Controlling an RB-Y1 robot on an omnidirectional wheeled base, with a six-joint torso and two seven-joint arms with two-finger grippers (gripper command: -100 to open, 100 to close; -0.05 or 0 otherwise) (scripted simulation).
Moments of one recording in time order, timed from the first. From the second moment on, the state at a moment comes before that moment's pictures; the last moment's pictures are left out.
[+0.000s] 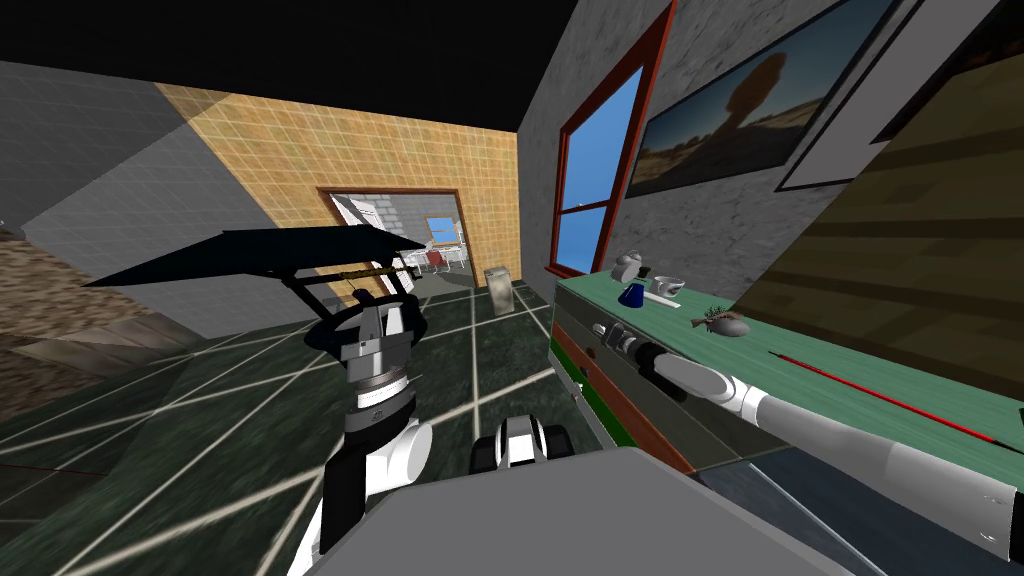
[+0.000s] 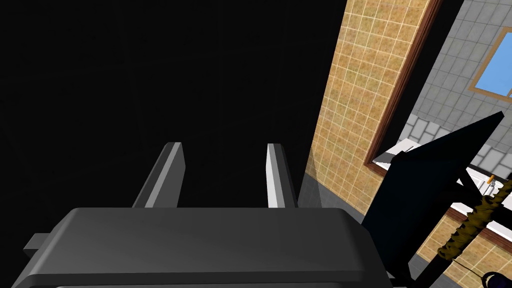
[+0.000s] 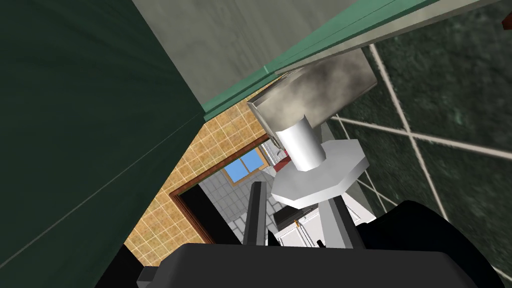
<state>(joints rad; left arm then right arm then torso) 0.45 0.03 -0.06 -2.36 0.11 -0.56 -0.14 0.16 -1.16 0.34 -1.64 1.30 0.15 0.22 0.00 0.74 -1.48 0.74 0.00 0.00</state>
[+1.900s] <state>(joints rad) 0.45 0.03 -0.06 -2.36 0.11 -0.56 -0.14 -0.25 -1.19 0.71 -1.45 0.92 0.27 0.42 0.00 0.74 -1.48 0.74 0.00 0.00</state>
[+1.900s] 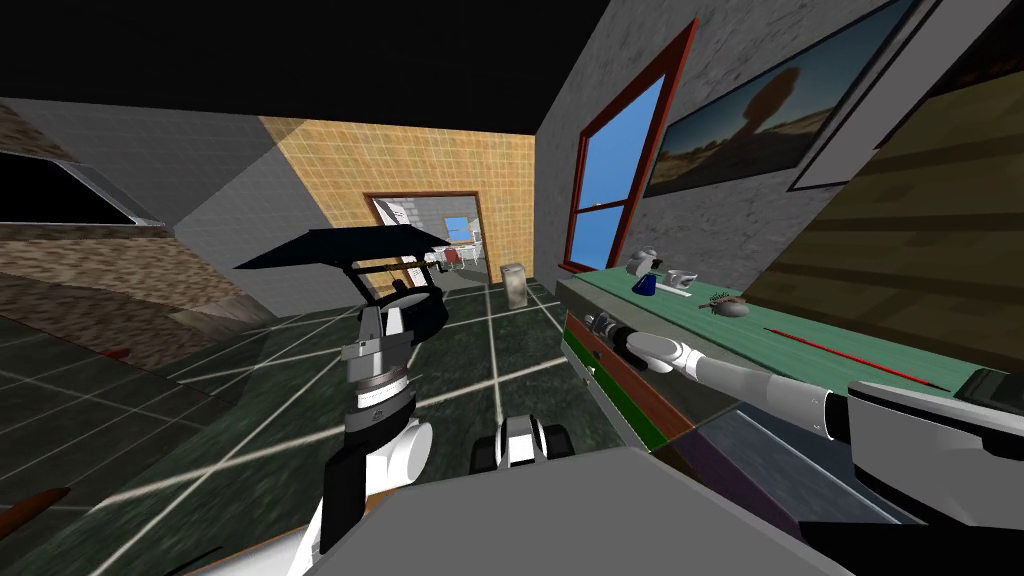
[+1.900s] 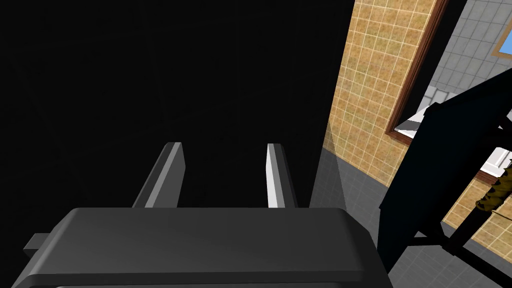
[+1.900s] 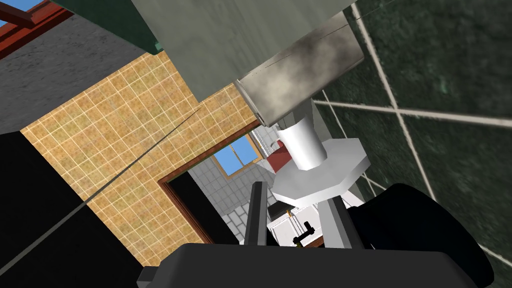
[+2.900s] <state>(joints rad) 0.45 0.03 -0.06 -2.36 0.11 -0.56 -0.14 -0.45 -1.13 0.91 -1.44 0.66 0.41 0.61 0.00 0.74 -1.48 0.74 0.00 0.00</state>
